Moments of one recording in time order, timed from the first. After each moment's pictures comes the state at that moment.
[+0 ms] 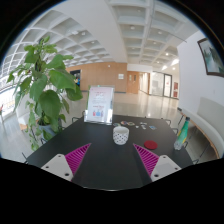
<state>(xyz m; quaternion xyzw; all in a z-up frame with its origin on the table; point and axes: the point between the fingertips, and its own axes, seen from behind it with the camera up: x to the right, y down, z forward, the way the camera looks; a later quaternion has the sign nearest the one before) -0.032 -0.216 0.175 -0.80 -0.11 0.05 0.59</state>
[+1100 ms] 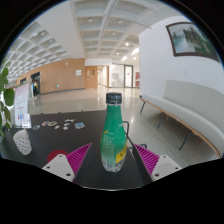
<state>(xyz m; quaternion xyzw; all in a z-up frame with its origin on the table) 0.348 0.023 0.087 -0.81 0.07 -0.06 0.58</state>
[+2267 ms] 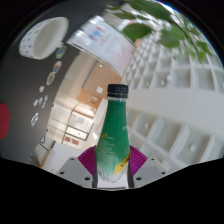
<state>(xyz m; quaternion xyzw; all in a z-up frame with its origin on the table) 0.111 0.117 0.313 -0.30 -0.47 -0.70 0.44</state>
